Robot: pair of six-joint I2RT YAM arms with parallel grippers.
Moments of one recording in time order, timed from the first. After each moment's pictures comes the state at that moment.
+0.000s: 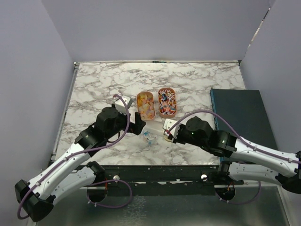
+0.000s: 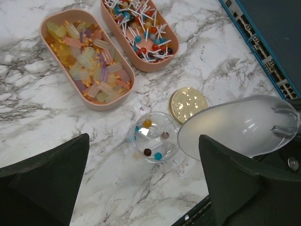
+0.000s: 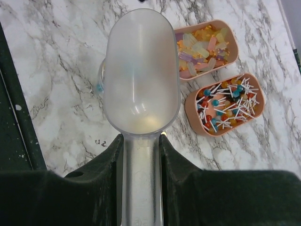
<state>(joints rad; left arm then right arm) -0.70 0.80 0.73 -0.34 0.01 -0.29 1.13 0.93 0.82 -0.38 0.12 -0.41</state>
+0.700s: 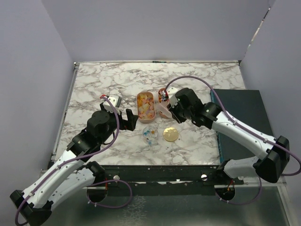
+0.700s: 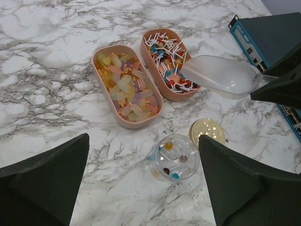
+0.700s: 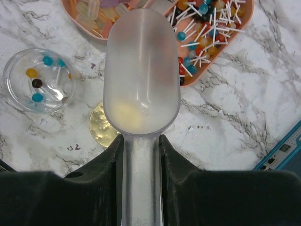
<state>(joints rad) -0.69 0.66 0.73 -0.34 -0.19 -0.29 0.81 1.28 1.13 -0.60 0.14 -0.13</state>
